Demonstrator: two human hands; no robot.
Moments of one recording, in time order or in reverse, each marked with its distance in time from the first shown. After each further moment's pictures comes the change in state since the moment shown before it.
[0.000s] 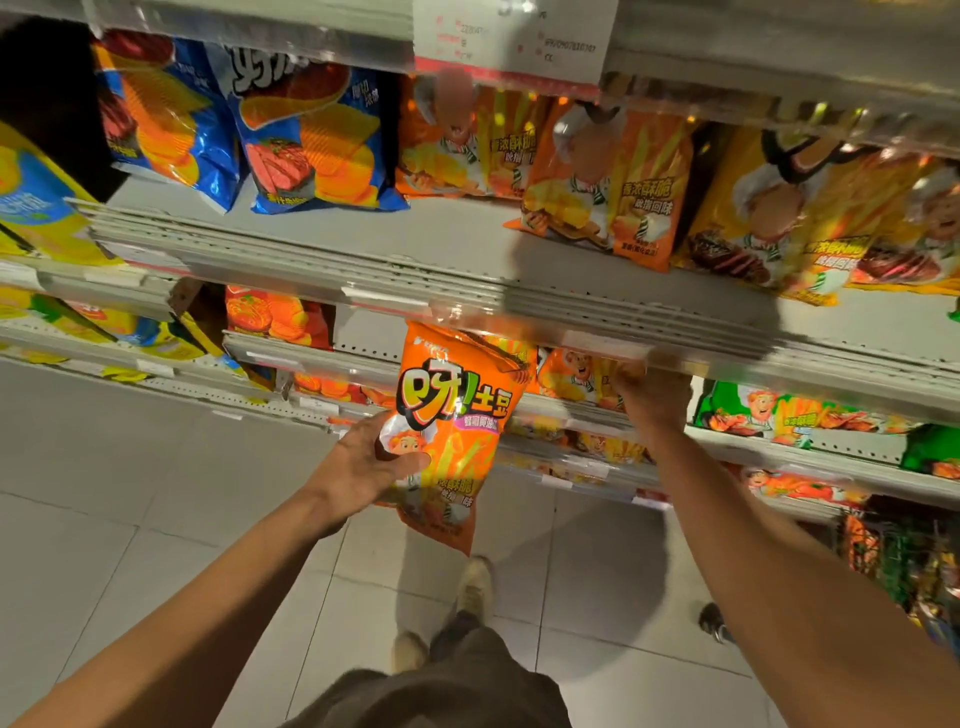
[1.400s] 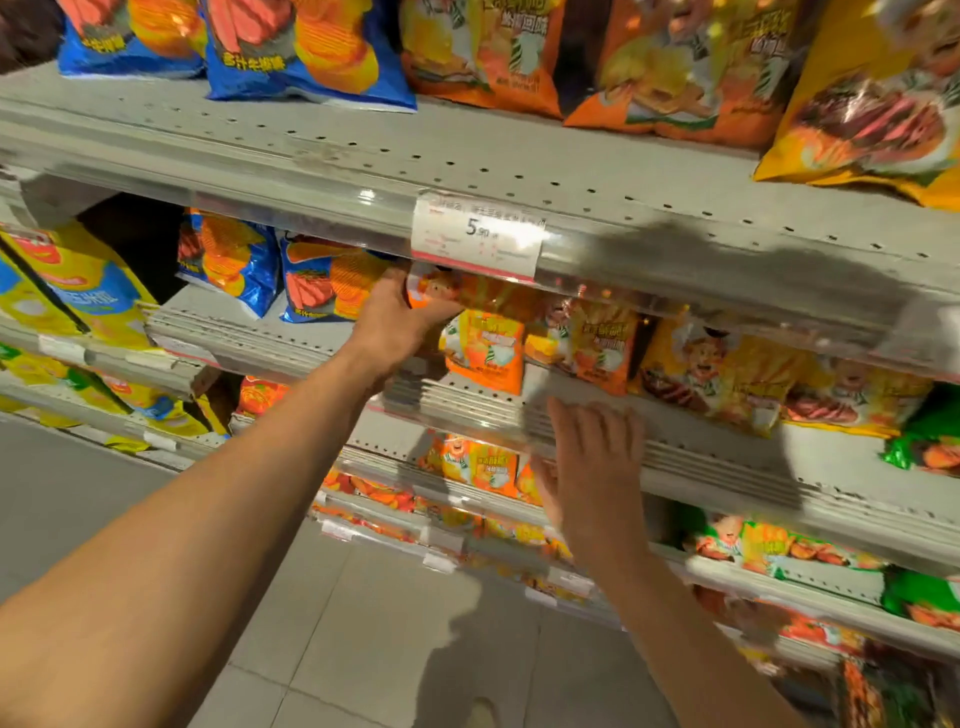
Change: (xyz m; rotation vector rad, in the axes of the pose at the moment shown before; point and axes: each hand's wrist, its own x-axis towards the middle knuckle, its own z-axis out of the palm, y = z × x) left_hand 0.069 0.231 0.009 -0.049 0.343 0.400; right_hand -0.093 -0.081 -0.079 -0.459 0.458 -0.863
